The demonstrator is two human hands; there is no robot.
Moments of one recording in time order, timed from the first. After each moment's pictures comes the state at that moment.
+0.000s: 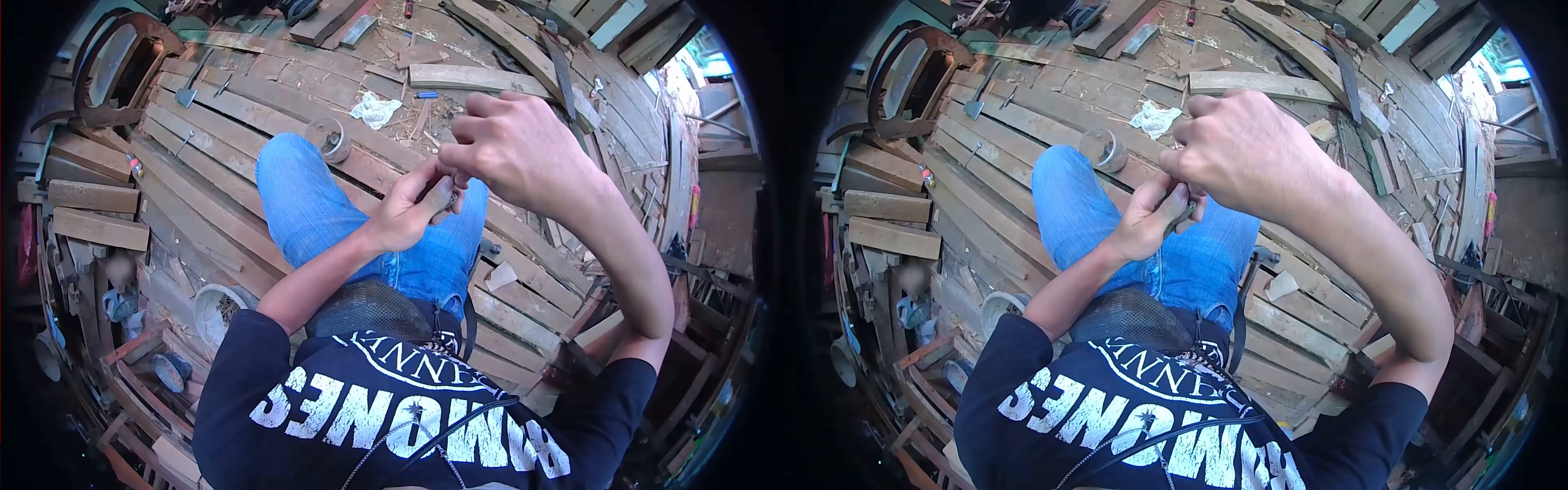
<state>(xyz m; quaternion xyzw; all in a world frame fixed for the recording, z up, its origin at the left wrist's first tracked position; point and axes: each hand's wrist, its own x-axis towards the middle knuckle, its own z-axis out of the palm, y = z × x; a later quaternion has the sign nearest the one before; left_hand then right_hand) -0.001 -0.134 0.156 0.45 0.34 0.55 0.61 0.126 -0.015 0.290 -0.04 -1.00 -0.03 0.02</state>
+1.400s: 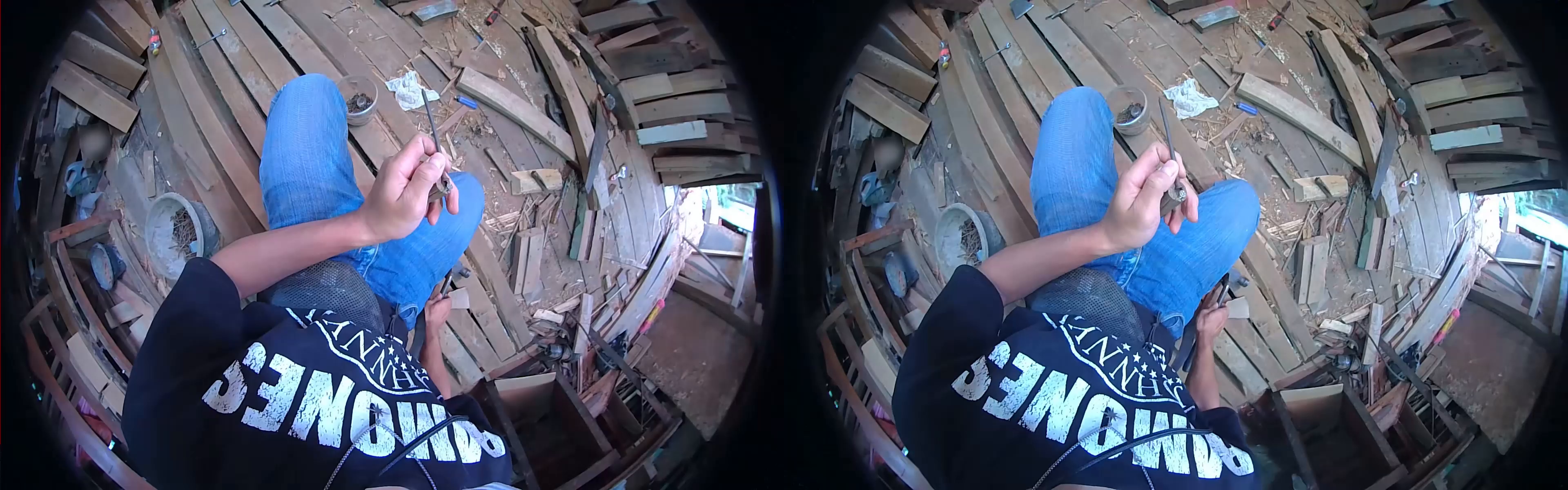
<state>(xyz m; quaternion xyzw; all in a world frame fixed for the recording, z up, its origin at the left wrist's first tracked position) -0.014 -0.135 0.146 0.32 0.47 0.66 0.48 0.307 -0.230 -0.127 -0.76 -0.51 0.39 0.06</state>
